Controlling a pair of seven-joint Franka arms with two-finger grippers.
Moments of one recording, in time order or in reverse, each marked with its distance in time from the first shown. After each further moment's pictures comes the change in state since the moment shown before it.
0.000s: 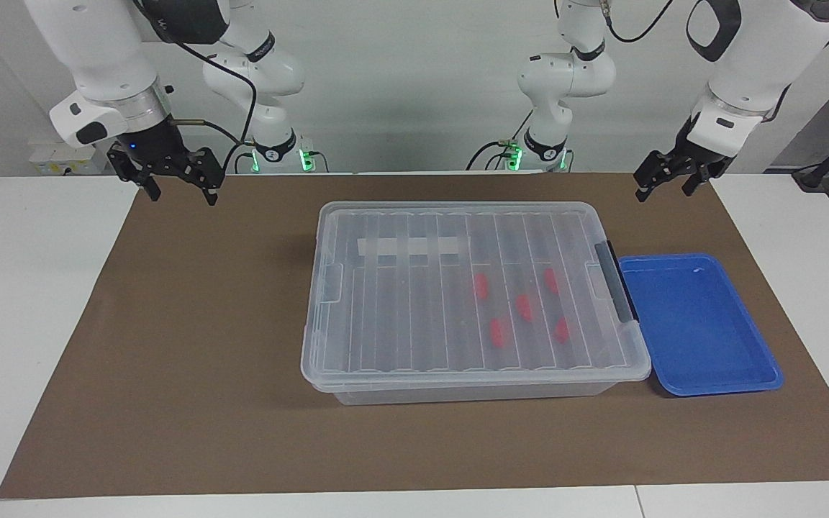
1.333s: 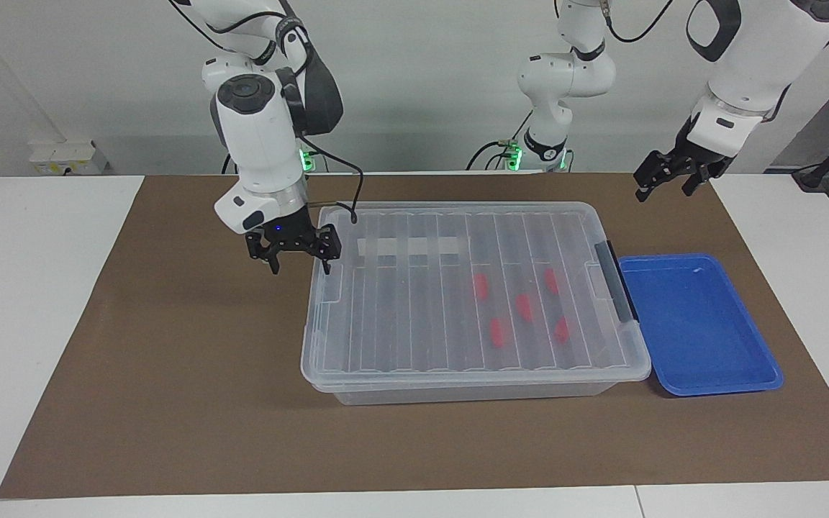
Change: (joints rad) left arm 0.000 0.000 0.000 0.000 0.000 0.000 0.000; right arm 0.249 0.151 0.018 -0.195 0.000 0.444 0.219
